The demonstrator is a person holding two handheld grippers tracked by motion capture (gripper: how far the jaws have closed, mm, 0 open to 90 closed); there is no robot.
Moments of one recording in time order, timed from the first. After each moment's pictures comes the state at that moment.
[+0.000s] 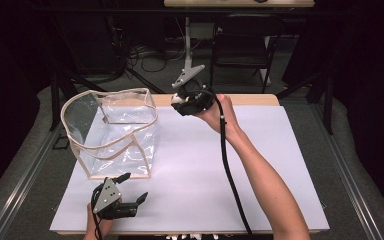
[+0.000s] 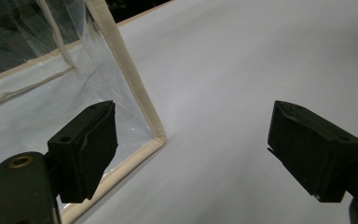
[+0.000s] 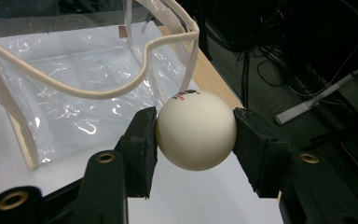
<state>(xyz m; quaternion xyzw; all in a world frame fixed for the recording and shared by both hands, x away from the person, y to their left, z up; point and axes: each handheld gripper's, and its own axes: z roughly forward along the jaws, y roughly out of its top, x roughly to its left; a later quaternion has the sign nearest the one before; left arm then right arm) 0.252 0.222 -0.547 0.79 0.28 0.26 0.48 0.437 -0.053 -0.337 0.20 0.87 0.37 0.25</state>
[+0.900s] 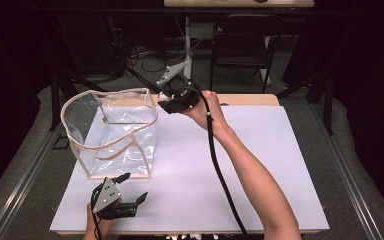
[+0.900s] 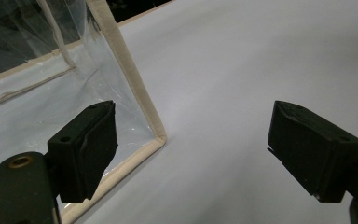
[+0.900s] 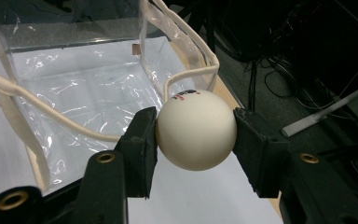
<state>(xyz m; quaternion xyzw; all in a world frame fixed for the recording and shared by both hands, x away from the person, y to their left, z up) 0.252 0.223 -0.547 0.79 0.28 0.26 0.49 0.439 -0.021 -0.329 0.18 0.88 0.37 0.24</state>
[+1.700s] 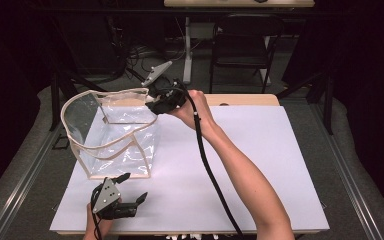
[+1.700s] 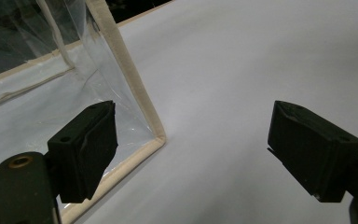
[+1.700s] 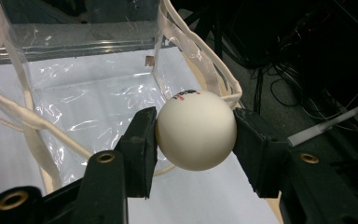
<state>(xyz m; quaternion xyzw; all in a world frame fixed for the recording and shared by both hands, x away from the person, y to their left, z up) 0.252 0.223 -0.547 0.79 0.28 0.26 0.49 0.434 0.010 -0.325 0.16 0.88 0.37 0.24</state>
